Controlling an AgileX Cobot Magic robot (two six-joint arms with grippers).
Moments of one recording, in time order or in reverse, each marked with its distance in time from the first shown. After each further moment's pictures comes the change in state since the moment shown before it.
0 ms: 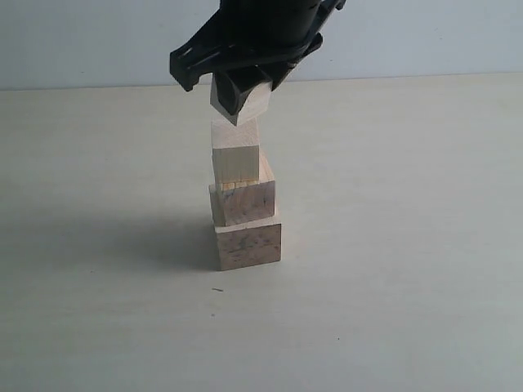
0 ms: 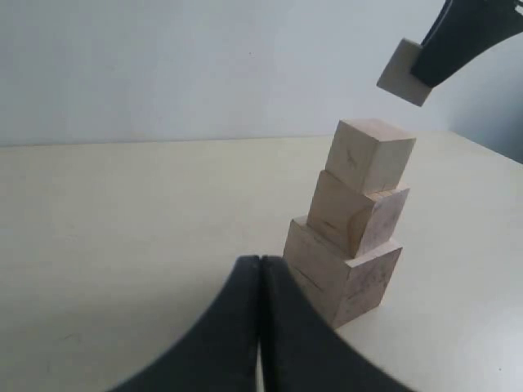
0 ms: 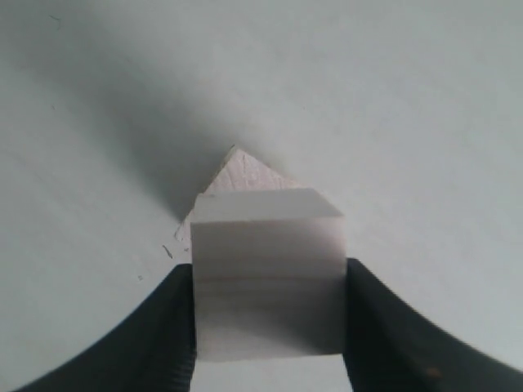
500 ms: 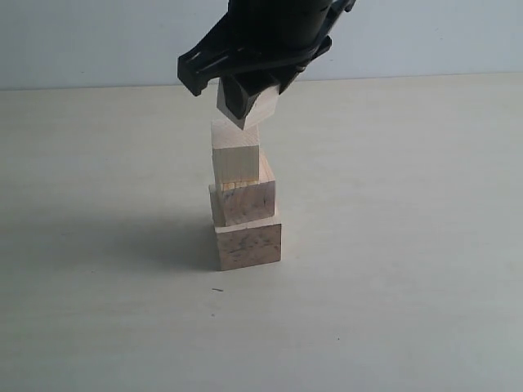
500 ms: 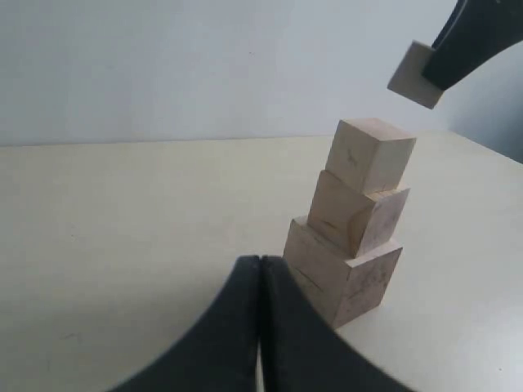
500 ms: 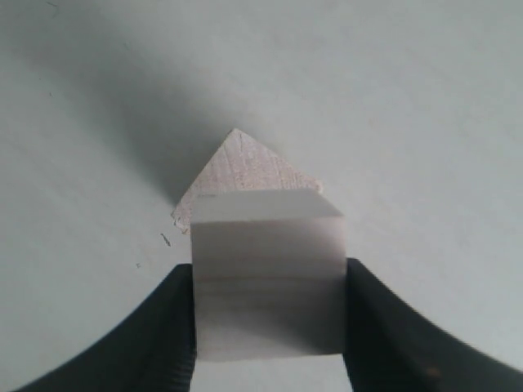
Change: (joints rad) left arm 0.000 0.000 0.000 0.000 0.000 0.000; right arm 0.000 -0.024 0.032 -0.002 0.000 0.000
